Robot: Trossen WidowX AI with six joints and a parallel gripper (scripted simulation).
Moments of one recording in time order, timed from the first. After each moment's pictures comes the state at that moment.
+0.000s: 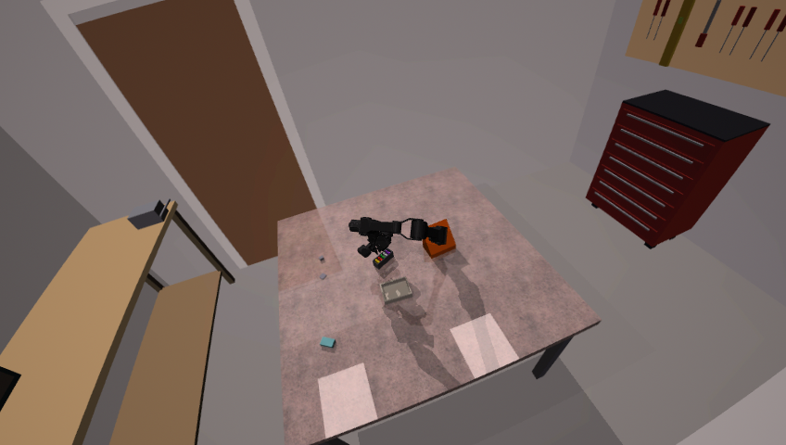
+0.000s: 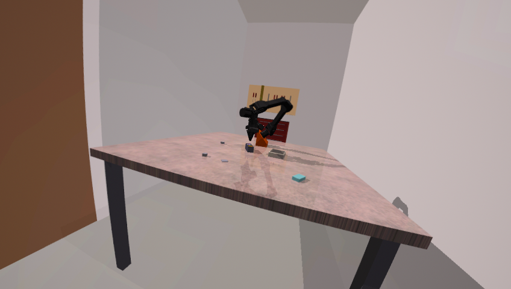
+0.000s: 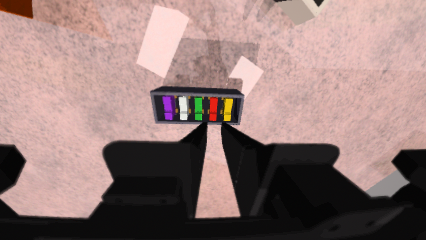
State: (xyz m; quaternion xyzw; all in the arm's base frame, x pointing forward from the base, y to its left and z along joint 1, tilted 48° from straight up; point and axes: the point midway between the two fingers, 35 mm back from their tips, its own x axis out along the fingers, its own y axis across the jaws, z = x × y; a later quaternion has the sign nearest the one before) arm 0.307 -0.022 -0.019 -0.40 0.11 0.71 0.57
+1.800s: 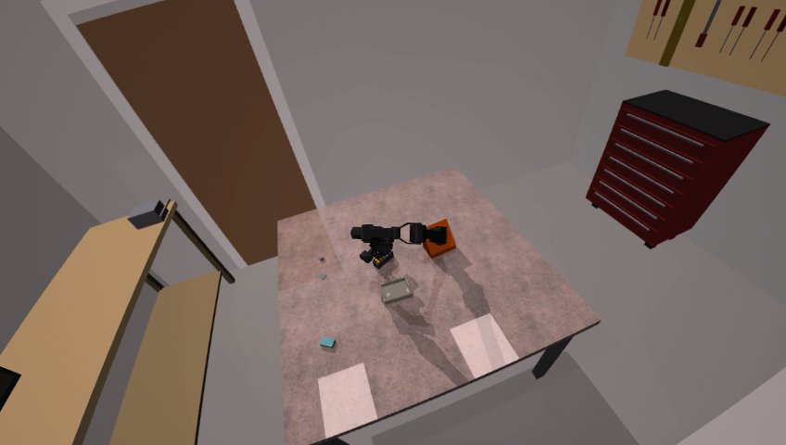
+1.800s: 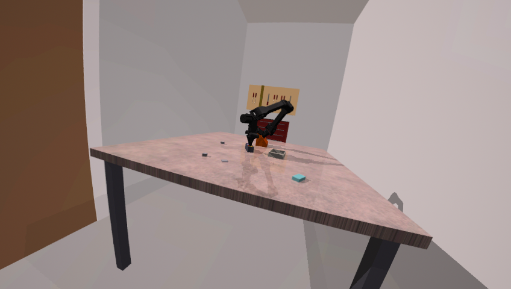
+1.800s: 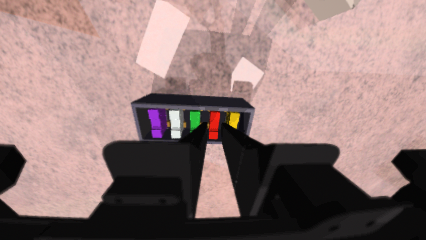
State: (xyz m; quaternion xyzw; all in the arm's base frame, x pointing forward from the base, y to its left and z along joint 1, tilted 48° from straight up) arm 0.305 0.008 -0.041 -0.40 0.10 0.72 0.56
